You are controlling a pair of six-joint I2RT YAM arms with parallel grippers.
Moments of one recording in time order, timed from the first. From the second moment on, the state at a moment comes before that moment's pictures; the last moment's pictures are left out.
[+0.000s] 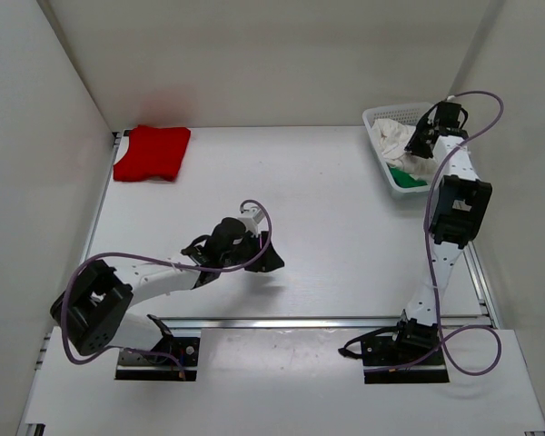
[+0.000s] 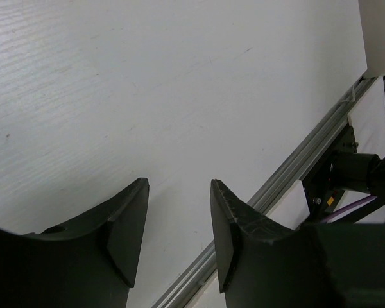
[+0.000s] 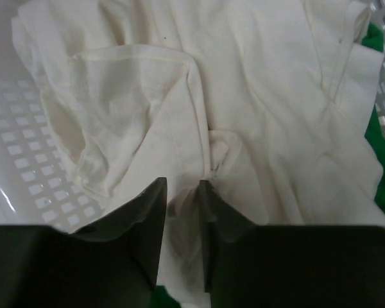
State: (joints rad) left arm -0.77 1.35 0.58 0.21 0.24 -0.65; right arm -0.24 2.29 2.03 -0.47 -0.14 0.28
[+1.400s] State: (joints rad) left arm -0.27 1.08 0.49 0.21 0.34 -0.85; right arm 0.14 1.41 1.74 -0.01 -0.67 0.48
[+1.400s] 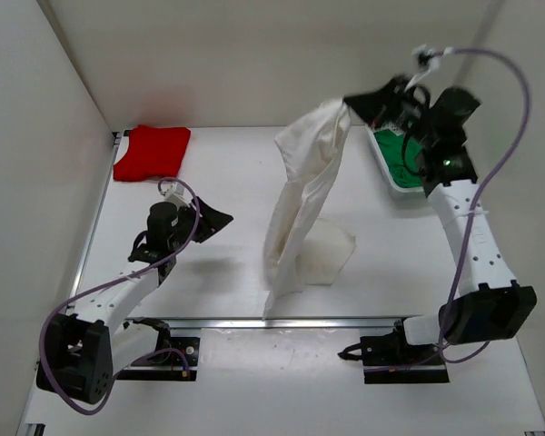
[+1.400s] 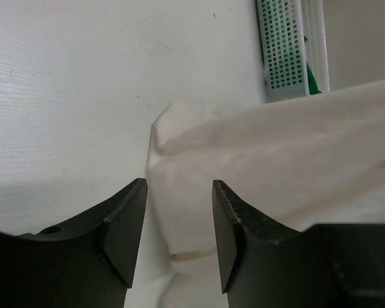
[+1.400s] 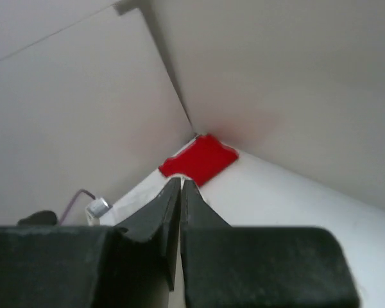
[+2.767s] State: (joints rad) left arm -0.46 1.22 0.93 -0.07 0.17 -0.62; right arm 0.04 1.10 1.04 -0.19 -0.50 0.44
